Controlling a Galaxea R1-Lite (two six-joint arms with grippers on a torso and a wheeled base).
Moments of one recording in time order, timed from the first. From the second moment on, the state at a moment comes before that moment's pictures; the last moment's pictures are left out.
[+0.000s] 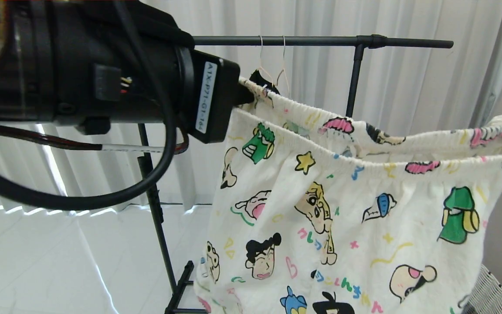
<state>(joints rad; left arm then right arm) -0.87 1.53 -1.62 0.40 0.16 0.12 1.13 1.20 -1.60 0.75 -0.30 -0.05</state>
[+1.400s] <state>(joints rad) -1.03 1.28 -1.34 0.41 0.15 0.03 0.98 1.28 -1.54 0.42 -0.15 -0.05</state>
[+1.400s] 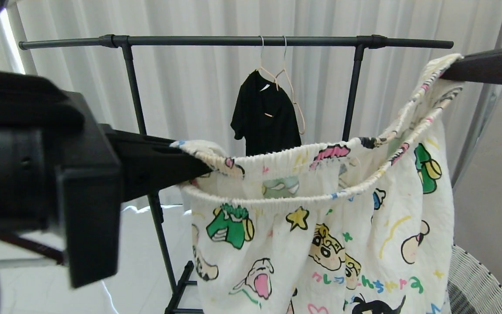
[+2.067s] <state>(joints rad) -1.14 1.22 -1.32 0.41 0.16 0.02 0.98 1.39 -1.54 0.34 -0.12 -0.05</state>
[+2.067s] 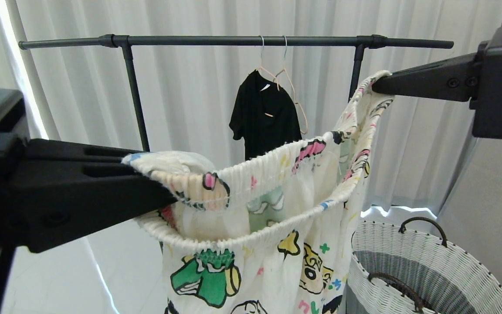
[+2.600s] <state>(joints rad) -0.97 1.30 -1.38 0.40 0.27 0.02 0.97 1.24 -1.53 0.58 -0.12 -0.05</state>
